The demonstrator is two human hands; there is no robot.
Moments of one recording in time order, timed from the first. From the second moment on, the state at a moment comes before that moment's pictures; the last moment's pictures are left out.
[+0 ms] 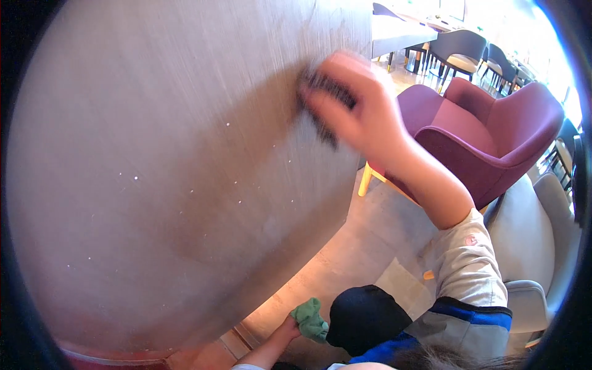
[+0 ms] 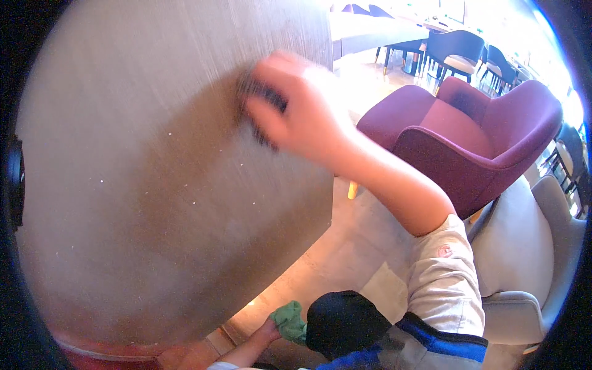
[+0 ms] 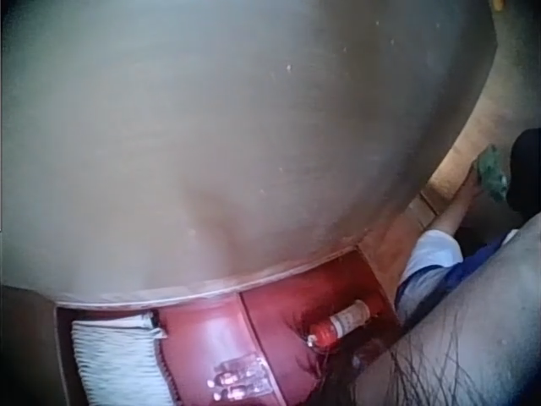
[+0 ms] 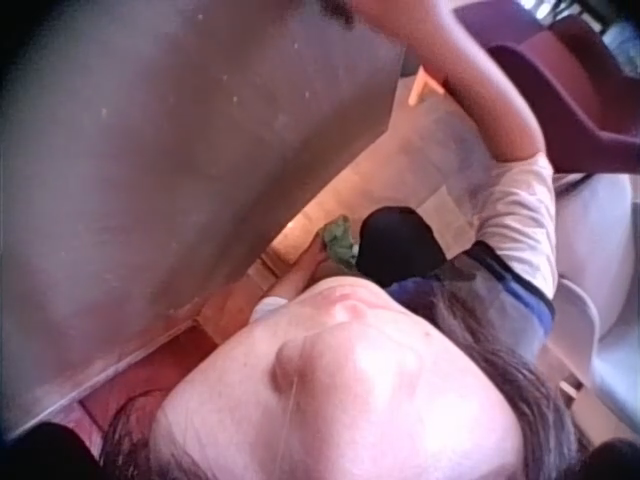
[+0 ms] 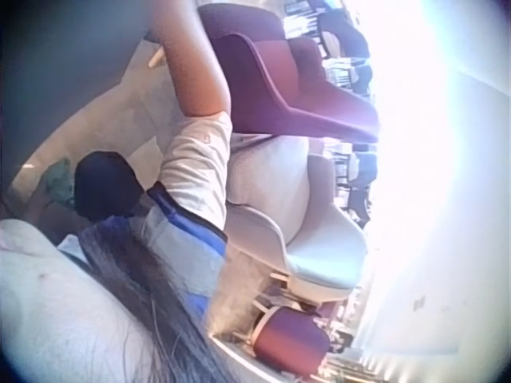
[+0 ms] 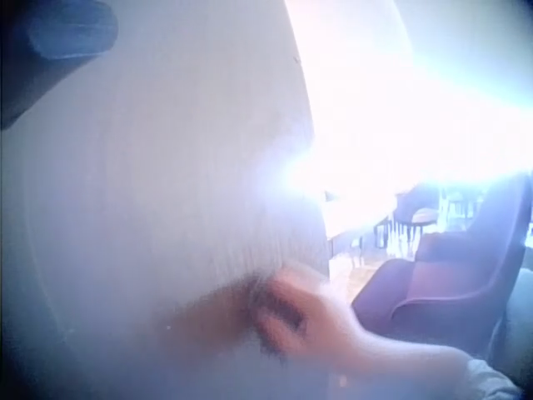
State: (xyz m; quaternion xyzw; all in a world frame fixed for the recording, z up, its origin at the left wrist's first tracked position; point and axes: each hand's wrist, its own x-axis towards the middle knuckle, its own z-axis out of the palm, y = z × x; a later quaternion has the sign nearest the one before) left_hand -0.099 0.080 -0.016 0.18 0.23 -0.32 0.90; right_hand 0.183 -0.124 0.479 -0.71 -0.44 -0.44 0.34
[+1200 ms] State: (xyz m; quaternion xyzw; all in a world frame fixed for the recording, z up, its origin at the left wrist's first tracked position) left_hand -0.091 0.063 0.036 0.10 0.21 -0.33 0.92; right_hand 0.199 -0.160 0.457 -0.71 -0.32 -0.15 0.61
